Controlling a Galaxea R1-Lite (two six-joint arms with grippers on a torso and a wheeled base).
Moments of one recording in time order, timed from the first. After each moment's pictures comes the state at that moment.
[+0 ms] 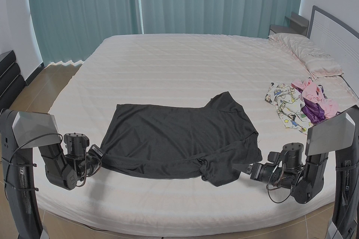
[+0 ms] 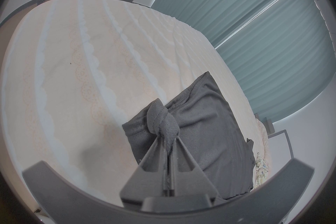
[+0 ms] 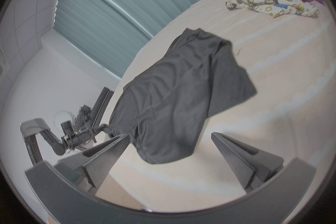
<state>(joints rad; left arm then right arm) -0.05 2.35 -0.59 -1.16 0.06 -0.96 0.27 2.38 -0.37 -1.51 0.32 0.60</state>
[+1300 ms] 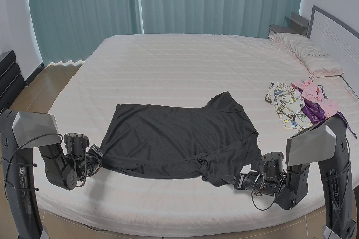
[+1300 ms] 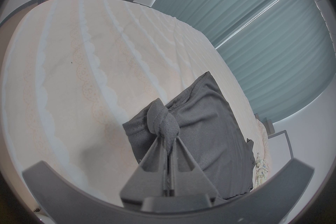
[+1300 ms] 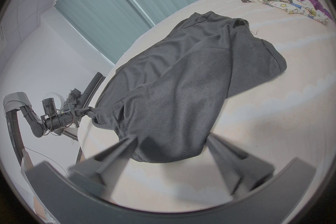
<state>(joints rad) -0.05 2.35 -0.59 -1.16 0.06 -0.96 0.40 2.51 -0.48 -1.46 0.19 0.52</state>
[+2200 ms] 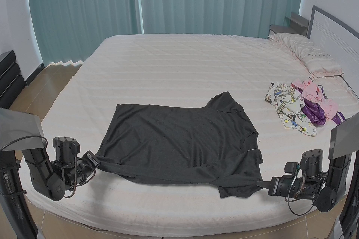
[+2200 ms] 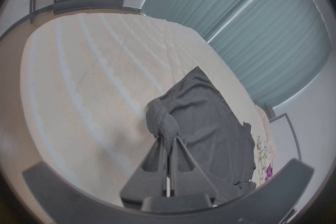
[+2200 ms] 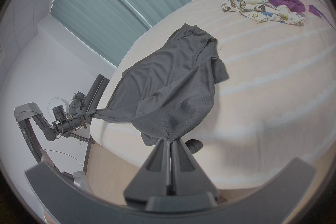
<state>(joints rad) -0.09 2.15 -0.35 -1.18 0.07 -0.86 0.26 2.17 -0.07 -1.47 0.32 0.49</state>
